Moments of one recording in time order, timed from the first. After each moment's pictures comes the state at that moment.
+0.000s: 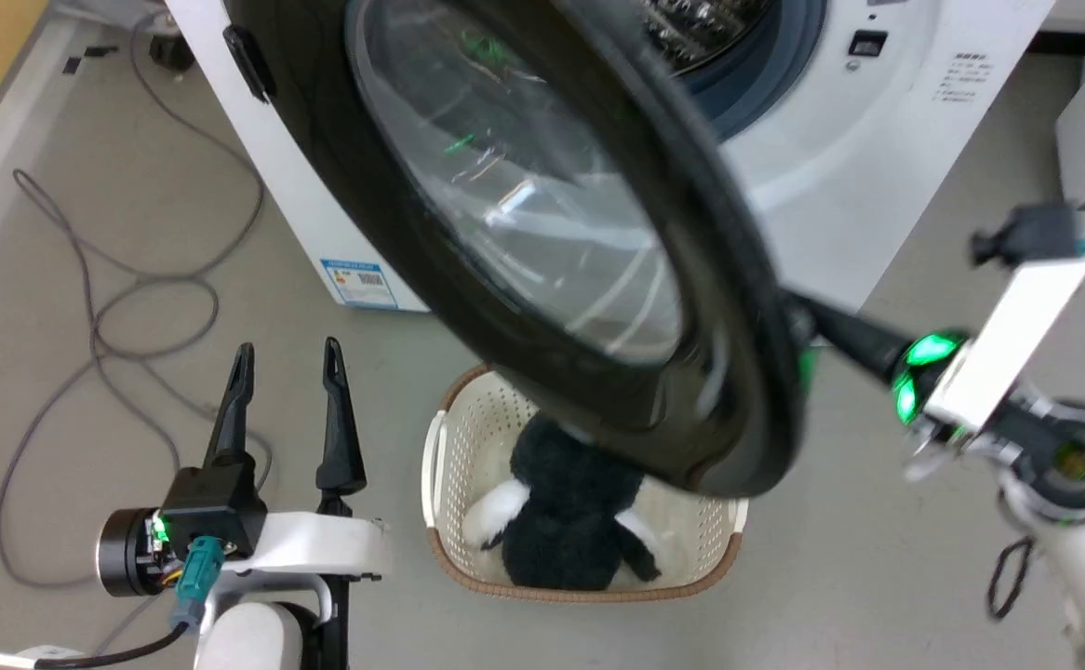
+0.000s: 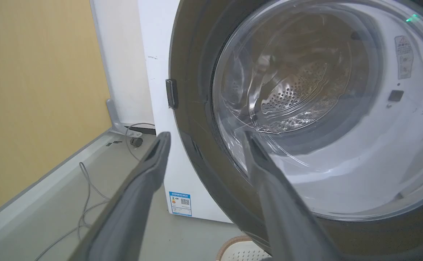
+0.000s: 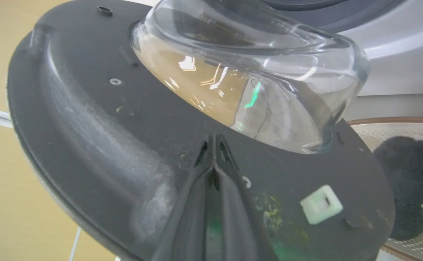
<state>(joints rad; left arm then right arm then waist) -0.16 0.05 -0.07 0.05 -0.11 0.13 -0.26 -0.57 -0.39 0.32 0.20 1.59 0.13 0.57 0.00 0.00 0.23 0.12</state>
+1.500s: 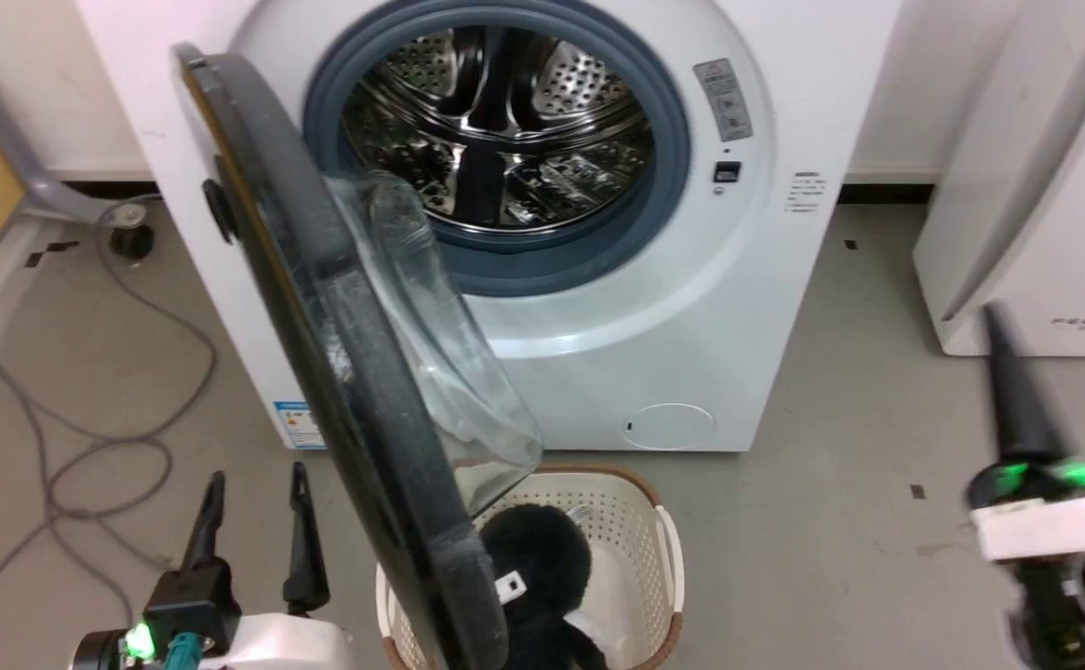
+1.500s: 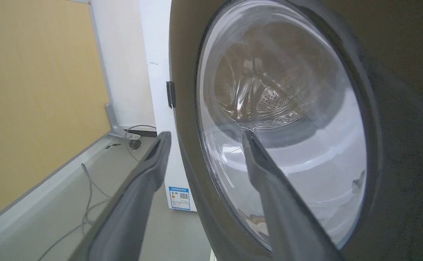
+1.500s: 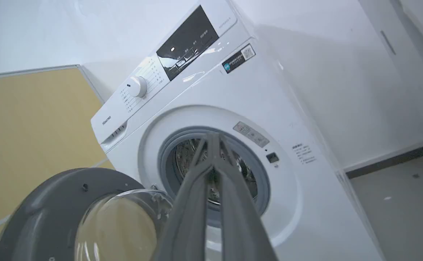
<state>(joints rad) 0.02 0.05 0.00 0.09 -0.07 0.09 -0.26 -0.19 -0.31 0.19 0.03 1.05 0.13 -0.26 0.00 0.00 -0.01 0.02</state>
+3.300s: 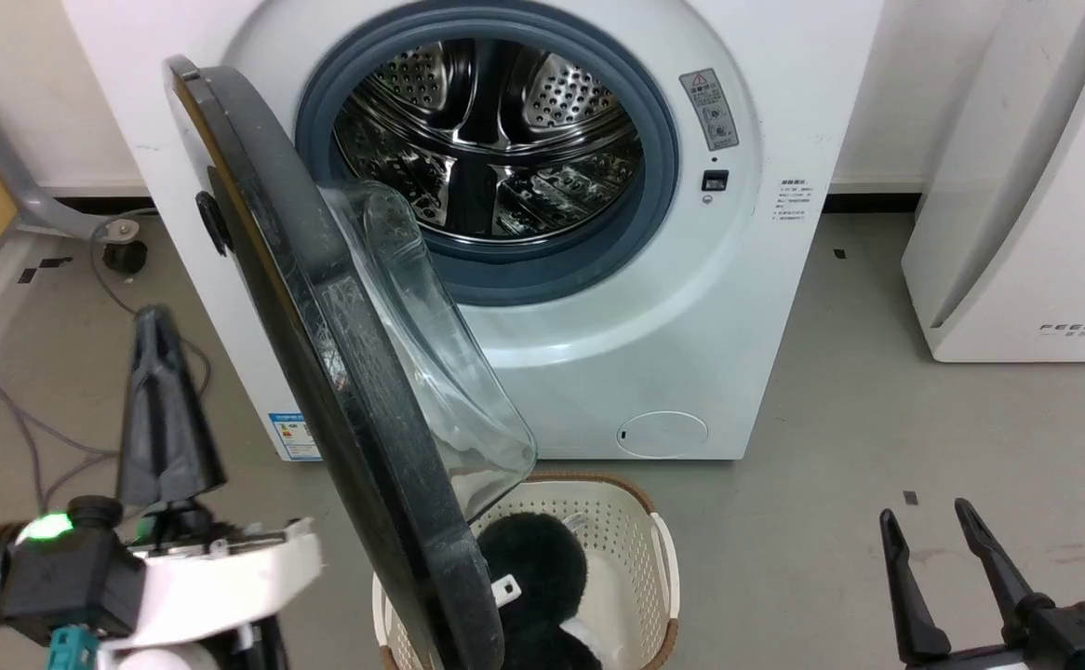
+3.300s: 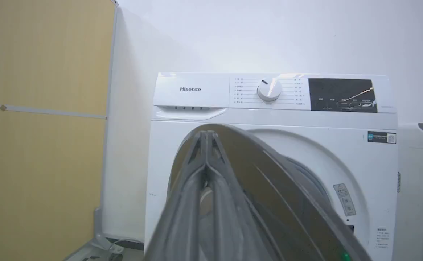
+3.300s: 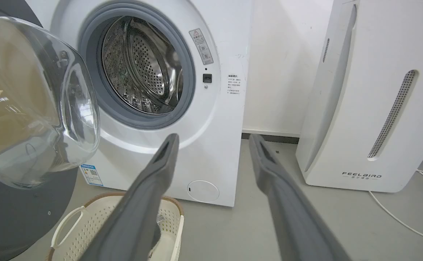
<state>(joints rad) -0.05 0.05 0.04 -0.29 -0.07 0.12 -0.26 0.12 -0.06 -0.06 0.03 0.04 0.13 -0.26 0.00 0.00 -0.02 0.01</state>
